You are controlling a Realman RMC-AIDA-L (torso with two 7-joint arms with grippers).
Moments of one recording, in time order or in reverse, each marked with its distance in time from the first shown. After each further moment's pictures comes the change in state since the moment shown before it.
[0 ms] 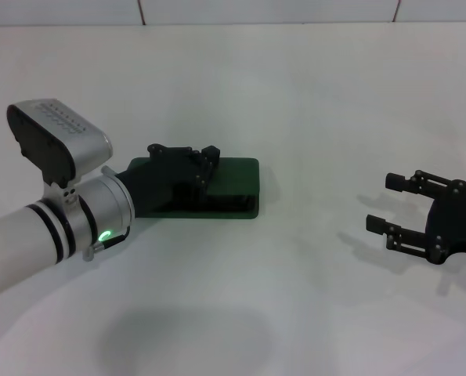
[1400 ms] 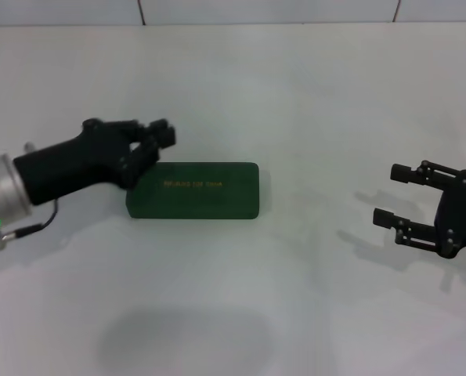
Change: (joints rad) left arm -0.033 0.082 -0.479 -0.086 0.239 0.660 -0.108; right arm 0.006 -0.018 0.005 -0.023 0.002 -0.063 0.018
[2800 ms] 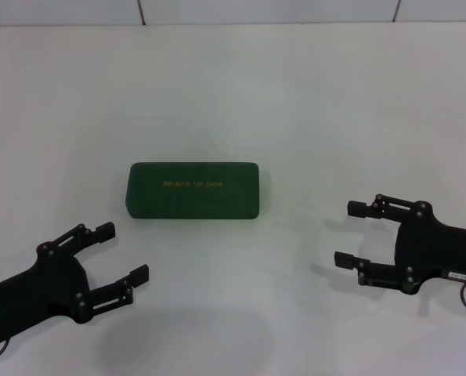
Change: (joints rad) left arm 0.267 -0.039 -0.093 -0.065 0.109 0.137 0.317; right arm 0.046 0.027 -0.073 0.086 -0.037 0.012 -0.118
